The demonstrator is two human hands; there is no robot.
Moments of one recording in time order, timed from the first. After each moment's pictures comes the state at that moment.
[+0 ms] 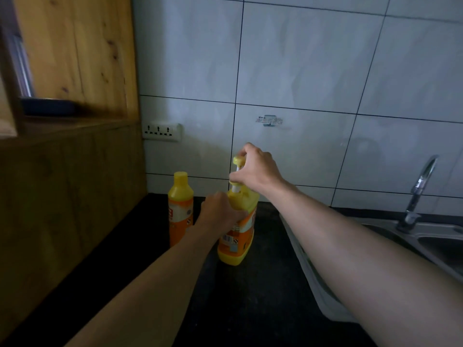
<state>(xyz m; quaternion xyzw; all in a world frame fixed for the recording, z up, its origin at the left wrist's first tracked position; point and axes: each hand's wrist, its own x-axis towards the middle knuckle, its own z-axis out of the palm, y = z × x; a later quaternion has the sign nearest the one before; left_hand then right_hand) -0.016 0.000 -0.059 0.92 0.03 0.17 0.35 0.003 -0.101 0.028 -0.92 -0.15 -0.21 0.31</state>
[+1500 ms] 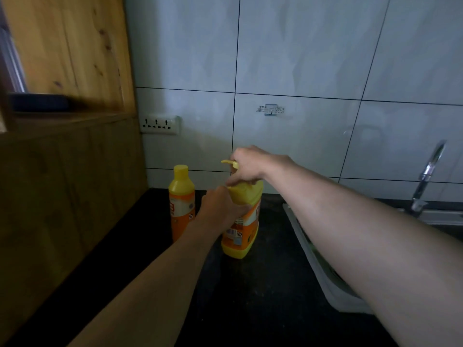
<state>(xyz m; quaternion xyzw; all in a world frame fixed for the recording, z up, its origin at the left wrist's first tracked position) -0.014 0.007 -0.068 0.91 -0.03 0.18 0.37 0.023 -0.089 0.041 -0.97 -0.23 -0.06 0.05</state>
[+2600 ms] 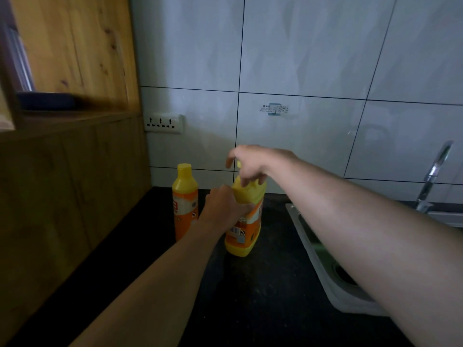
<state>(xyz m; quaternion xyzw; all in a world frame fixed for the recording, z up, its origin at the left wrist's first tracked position) -0.014 0.007 -0.069 0.91 -0.02 0.17 0.37 -0.003 -0.083 0.056 -0.98 -0.20 0.03 0.07</state>
